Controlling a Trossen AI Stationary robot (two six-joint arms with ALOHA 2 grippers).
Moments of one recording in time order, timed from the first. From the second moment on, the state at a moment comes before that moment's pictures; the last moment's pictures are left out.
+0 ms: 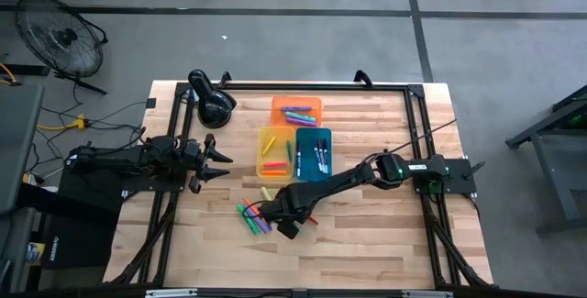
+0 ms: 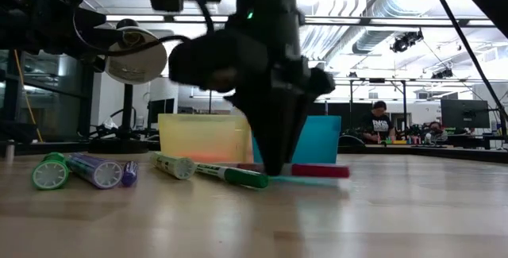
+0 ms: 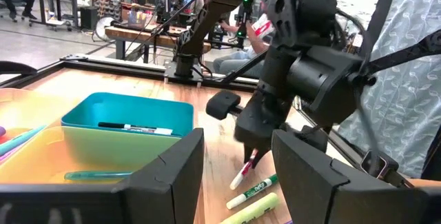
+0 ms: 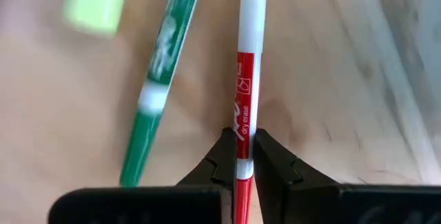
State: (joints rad) left arm -0.03 0.01 0.01 0.02 0.11 -0.18; right arm 0.29 2.47 2.16 -1.30 -0.01 0.89
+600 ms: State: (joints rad) left arm -0.03 0.01 0.01 0.02 0.11 -0.18; right arm 0.33 2.30 2.16 -1.44 0.13 0.85
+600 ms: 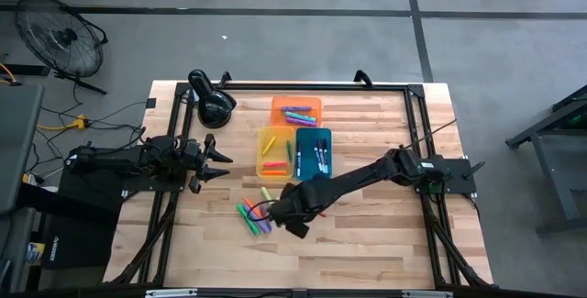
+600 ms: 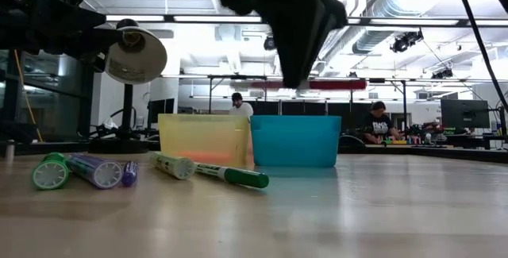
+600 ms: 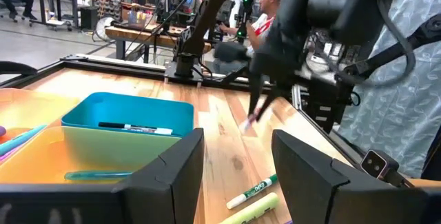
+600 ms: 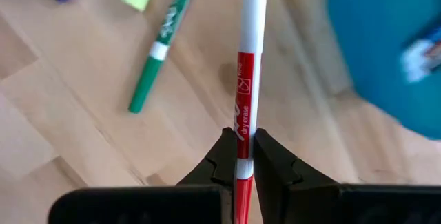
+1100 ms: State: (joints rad) left arm -0.03 0.01 0.01 0.02 0.11 -0.18; right arm 0.15 2.18 2.17 -1.56 0.30 0.99
